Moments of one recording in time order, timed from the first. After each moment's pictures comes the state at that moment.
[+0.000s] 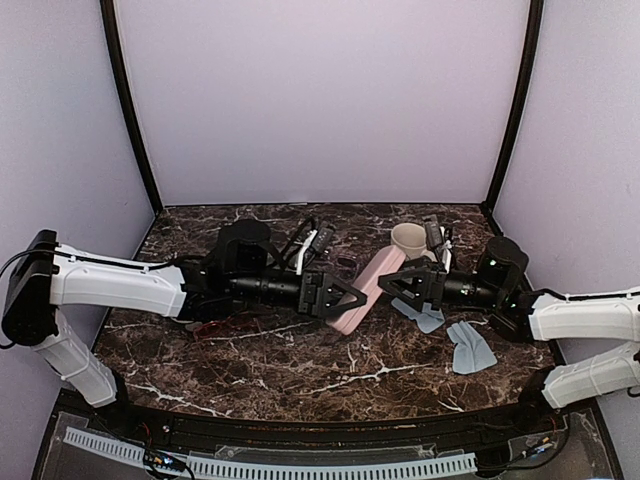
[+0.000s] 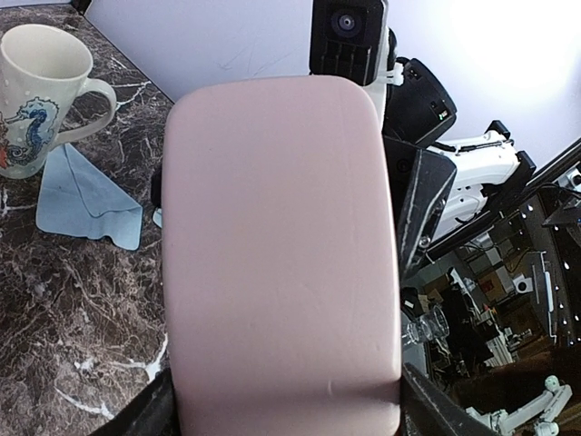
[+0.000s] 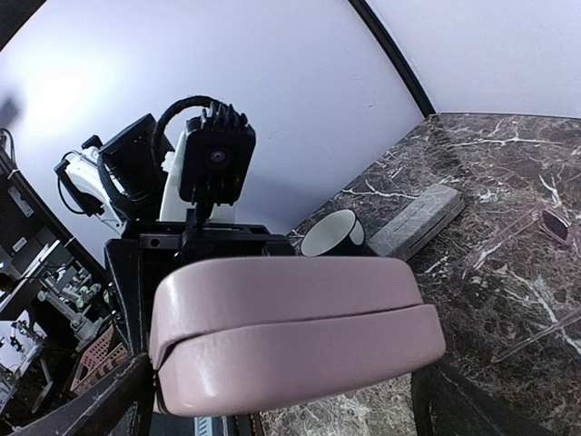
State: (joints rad) left arm -1.01 1.56 0.96 0.36 0.52 -0.68; right arm 0.69 1.15 0.44 0.71 -0.65 0.62
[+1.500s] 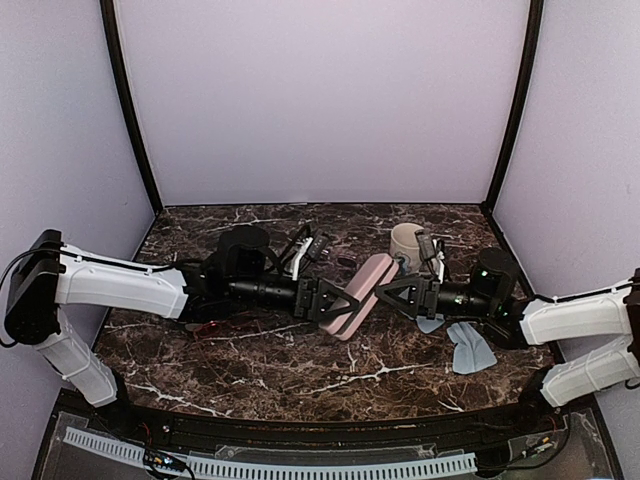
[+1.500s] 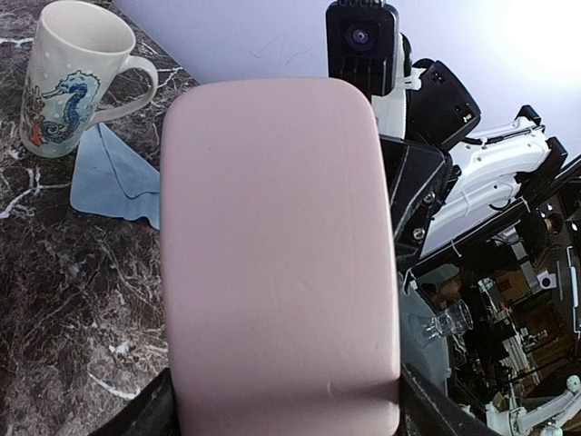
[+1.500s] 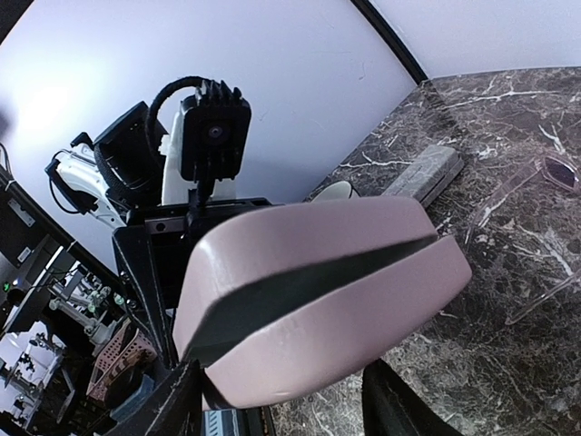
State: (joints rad) left arm -0.98 1.57 0.91 0.36 0.52 -0.64; right arm 0.70 1.23 0.38 0.80 -0.64 0.69
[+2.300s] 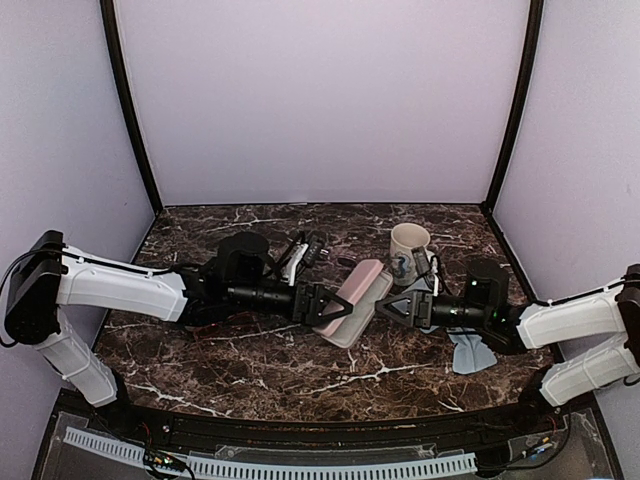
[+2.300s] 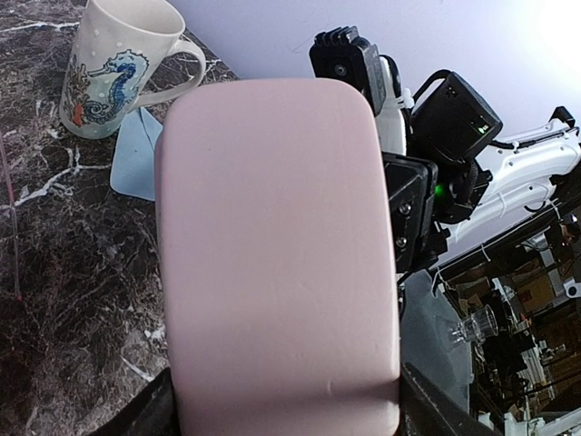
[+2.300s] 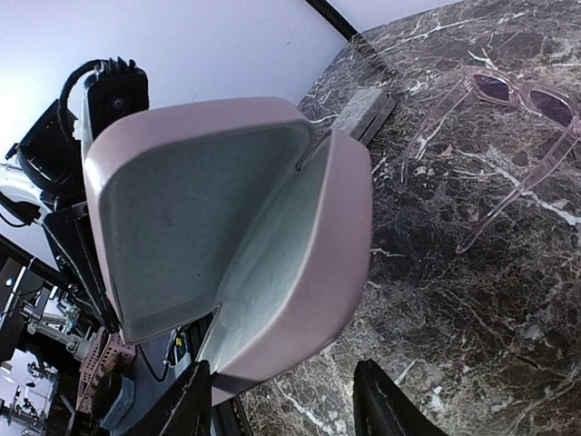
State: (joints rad) left arm -0.97 1.57 0.88 0.34 0.45 -0.62; right arm 0.70 1.27 0.34 0.71 -0.56 0.70
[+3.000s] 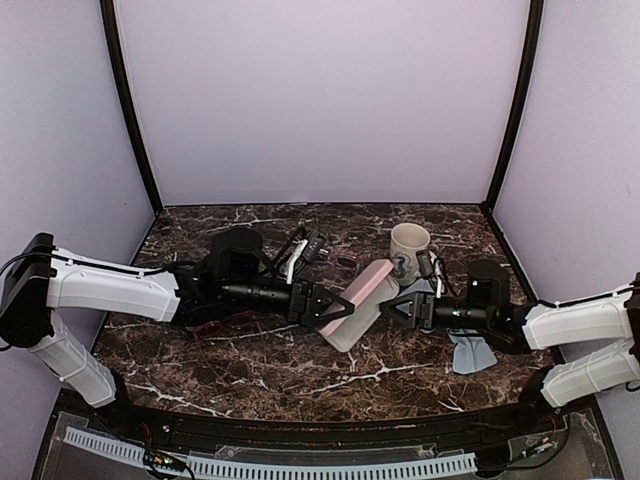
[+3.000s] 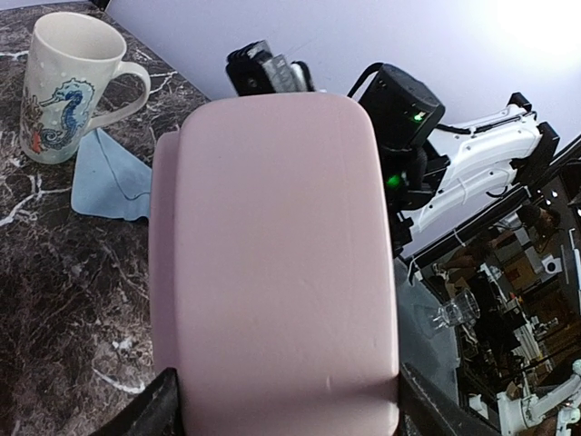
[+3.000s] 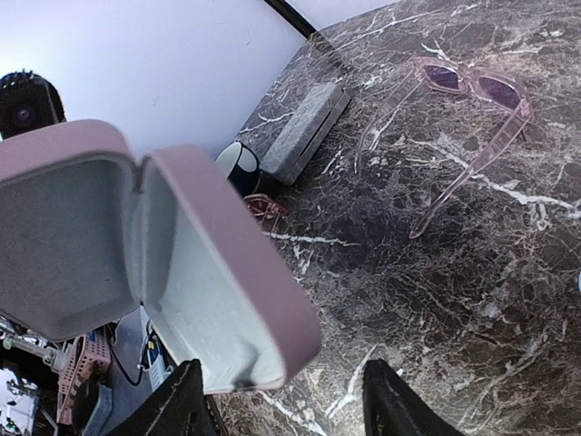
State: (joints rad) left arm -0.98 1.53 0.87 0.36 0.51 -0.60; right arm 0.69 1.21 0.34 0.57 -0.49 0.67
